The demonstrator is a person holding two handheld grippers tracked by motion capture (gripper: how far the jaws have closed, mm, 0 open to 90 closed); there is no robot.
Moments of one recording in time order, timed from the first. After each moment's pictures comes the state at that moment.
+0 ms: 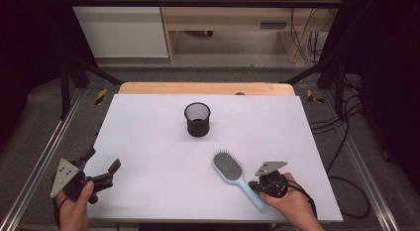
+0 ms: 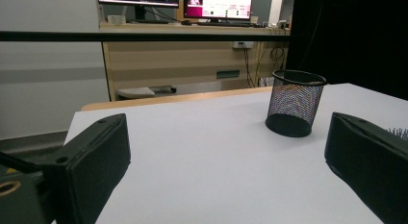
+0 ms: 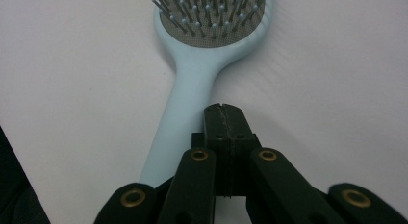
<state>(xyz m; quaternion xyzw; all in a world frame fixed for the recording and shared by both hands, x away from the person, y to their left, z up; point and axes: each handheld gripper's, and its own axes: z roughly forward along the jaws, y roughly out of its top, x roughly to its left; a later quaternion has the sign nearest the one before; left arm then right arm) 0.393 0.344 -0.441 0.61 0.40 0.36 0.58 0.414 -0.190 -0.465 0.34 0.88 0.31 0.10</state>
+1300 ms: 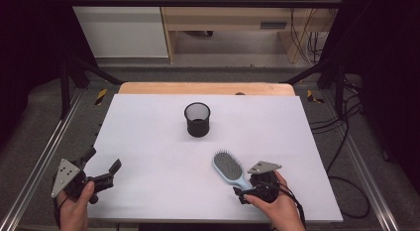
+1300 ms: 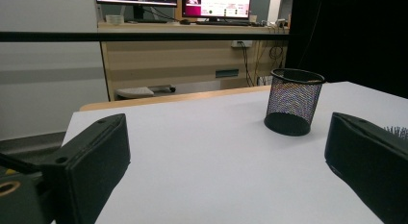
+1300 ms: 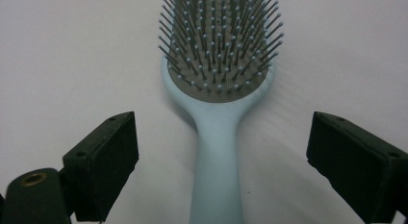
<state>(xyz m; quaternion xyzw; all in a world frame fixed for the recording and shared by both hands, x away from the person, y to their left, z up) 0.394 0.343 -0.441 0.62 0.40 0.36 0.58 0.406 -0.159 -0.461 0.42 0.83 0.34 0.14</state>
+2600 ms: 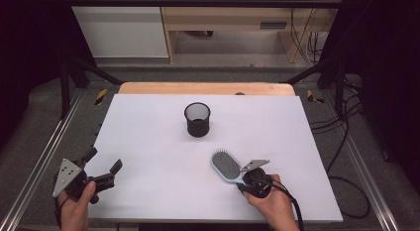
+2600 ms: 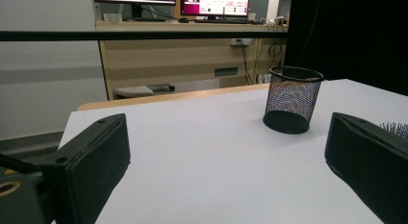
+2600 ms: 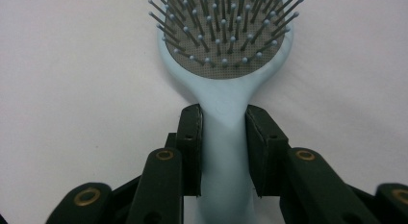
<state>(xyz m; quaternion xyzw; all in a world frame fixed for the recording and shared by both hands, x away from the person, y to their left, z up) 0.394 0.341 -0.441 0.62 0.40 0.36 0.58 0.417 -0.146 -0.464 0.41 0.86 0.26 0.12</state>
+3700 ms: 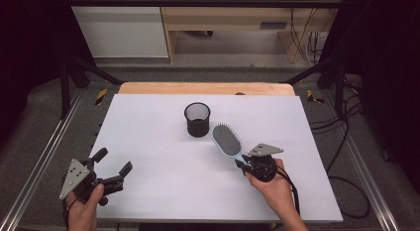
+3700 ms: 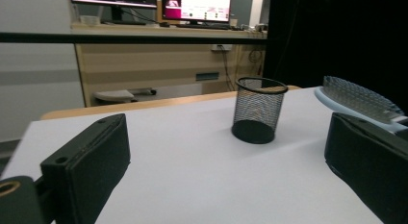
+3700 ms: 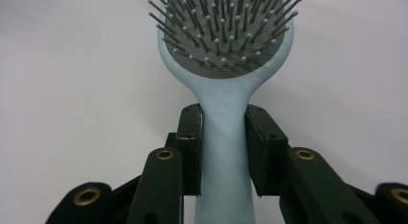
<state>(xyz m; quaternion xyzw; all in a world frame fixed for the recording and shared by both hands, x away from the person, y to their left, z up) 0.387 0.307 -0.427 0.63 0.38 0.32 0.60 0.449 -0.161 -0.445 0.40 0.80 0.41 0.18</state>
